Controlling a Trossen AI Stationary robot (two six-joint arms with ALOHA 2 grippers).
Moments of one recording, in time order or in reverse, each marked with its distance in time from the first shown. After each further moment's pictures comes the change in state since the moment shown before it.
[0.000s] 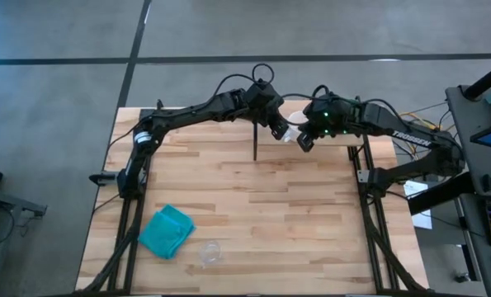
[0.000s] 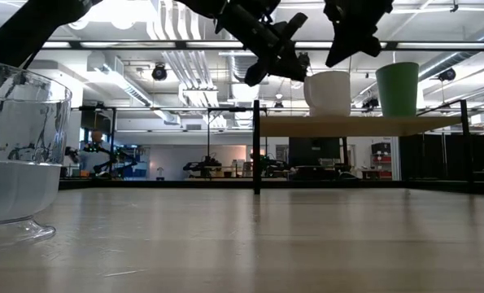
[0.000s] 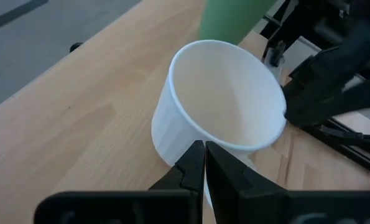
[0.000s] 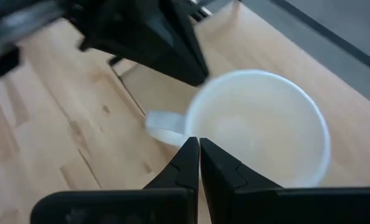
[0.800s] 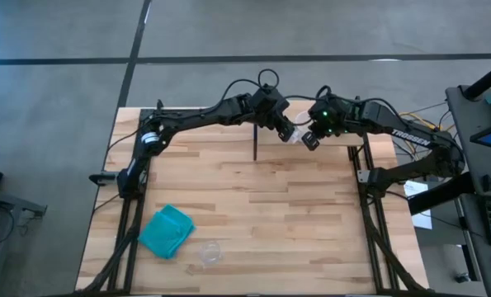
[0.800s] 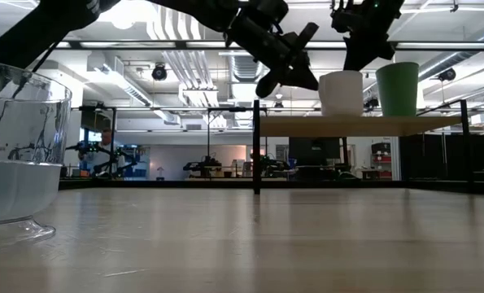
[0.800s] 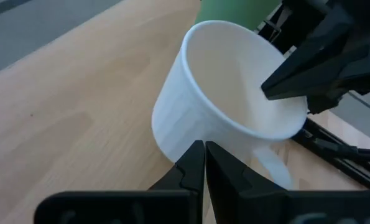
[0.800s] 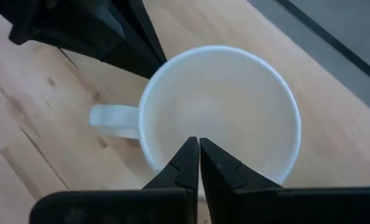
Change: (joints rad) left arm -0.007 0.071 -0.001 0.120 0.026 -0.053; right arm -0.051 0.000 -0.013 -0.128 0.079 -0.027
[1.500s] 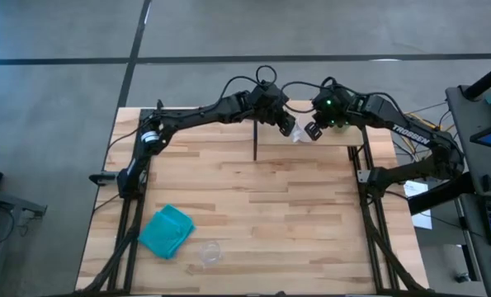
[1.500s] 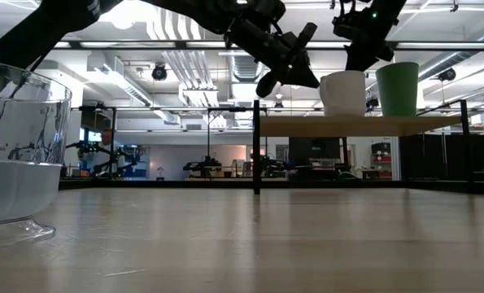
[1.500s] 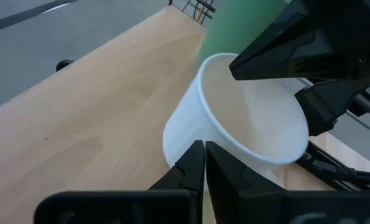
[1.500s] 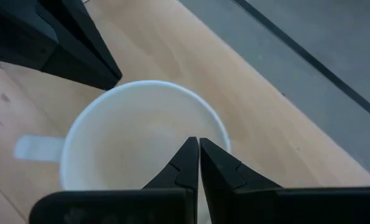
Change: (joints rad) left arm 0.020 0.002 0.000 0.062 -0.007 -0.025; right arm -0.119 0.000 0.000 0.043 0.024 -0.122
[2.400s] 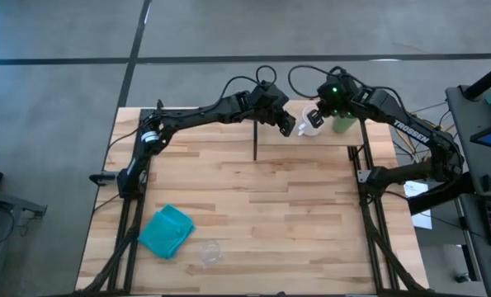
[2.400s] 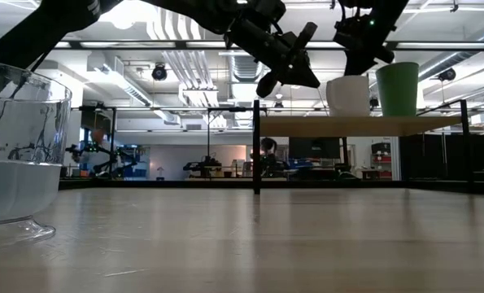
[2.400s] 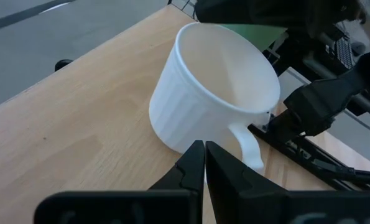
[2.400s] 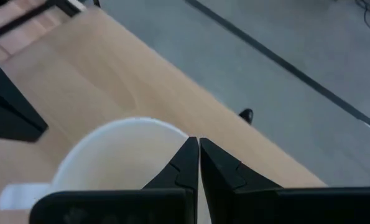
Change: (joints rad) left arm 0.000 0.000 -0.001 0.000 0.004 0.001; right arm -0.137 0.000 -0.002 0.093 -0.001 -0.057
